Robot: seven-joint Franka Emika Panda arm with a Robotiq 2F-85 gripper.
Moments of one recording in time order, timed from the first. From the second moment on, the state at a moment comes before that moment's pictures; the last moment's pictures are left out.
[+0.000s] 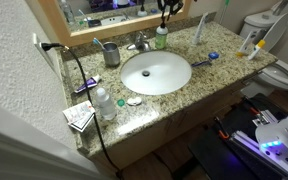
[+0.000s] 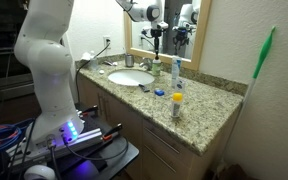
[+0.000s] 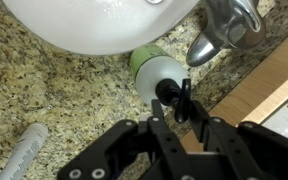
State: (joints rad) arm 0.13 0.45 -0.03 -1.54 0.03 2.19 0.98
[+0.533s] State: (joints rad) arm 0.14 0.45 -0.03 -1.54 0.03 2.19 0.99
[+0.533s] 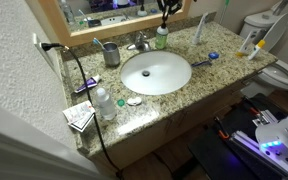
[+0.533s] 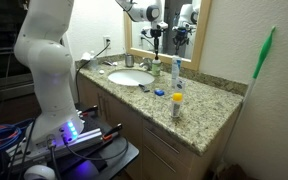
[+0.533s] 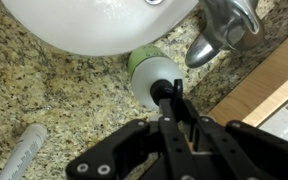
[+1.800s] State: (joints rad) arm 0.17 0.48 -0.06 -1.54 -0.07 2.21 1.02
